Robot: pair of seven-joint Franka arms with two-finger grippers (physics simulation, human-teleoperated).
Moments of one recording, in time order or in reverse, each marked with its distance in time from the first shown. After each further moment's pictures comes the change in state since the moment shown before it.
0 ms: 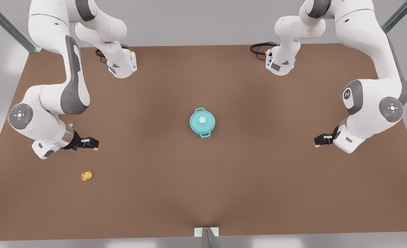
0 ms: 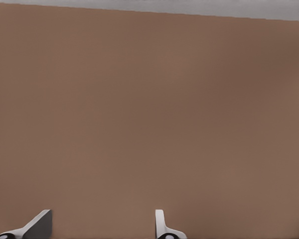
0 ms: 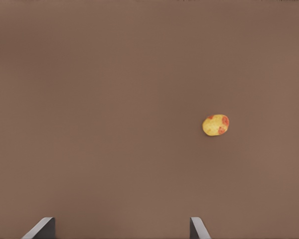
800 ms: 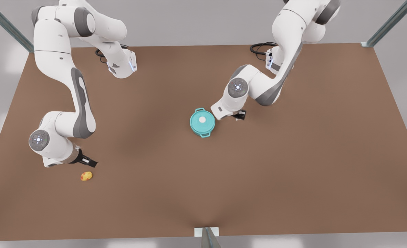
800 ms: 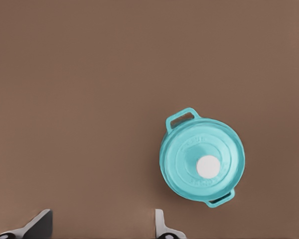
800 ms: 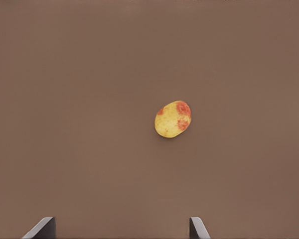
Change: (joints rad) left arm -0.441 0.038 -0.299 -0.209 0.039 0.157 -0.397; right arm -0.067 0.172 -0.054 -0.169 -0.028 0.346 0.341
